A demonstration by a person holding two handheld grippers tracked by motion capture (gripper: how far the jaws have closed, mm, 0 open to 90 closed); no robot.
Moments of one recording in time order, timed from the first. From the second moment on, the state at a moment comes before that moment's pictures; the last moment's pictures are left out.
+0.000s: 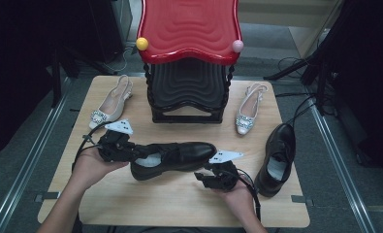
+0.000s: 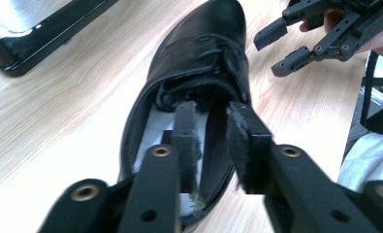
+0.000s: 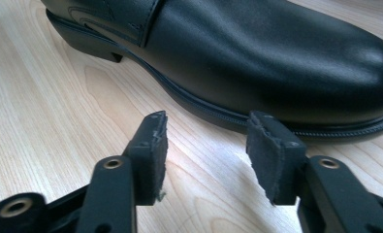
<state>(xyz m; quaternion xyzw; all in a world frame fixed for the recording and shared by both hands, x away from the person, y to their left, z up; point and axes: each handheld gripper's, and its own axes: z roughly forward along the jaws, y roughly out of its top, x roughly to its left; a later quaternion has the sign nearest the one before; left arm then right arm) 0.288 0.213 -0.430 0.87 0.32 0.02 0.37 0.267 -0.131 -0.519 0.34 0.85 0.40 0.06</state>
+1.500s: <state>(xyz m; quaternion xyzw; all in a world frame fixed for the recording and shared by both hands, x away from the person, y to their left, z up) 0.294 0.228 -0.500 0.86 0.36 -0.02 0.35 0.292 -0.094 -0.528 0.36 0.85 0.39 0.04</state>
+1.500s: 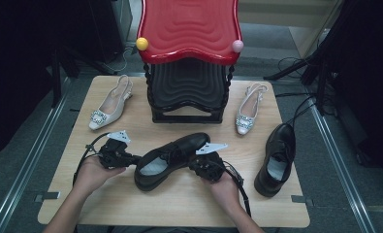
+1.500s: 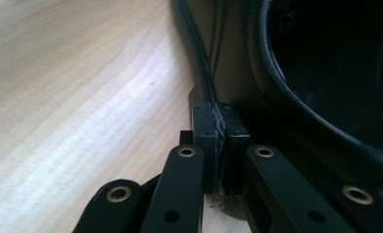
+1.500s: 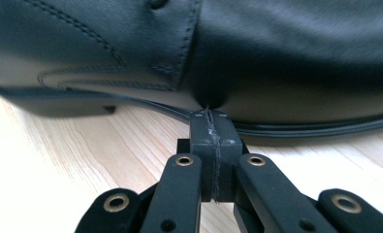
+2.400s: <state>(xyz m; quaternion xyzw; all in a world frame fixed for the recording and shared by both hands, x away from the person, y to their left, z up) 0.259 0.199 -0.503 0.87 0.33 -0.06 0.37 0.305 -0.077 -0.524 0.34 0.86 0.38 0.01</state>
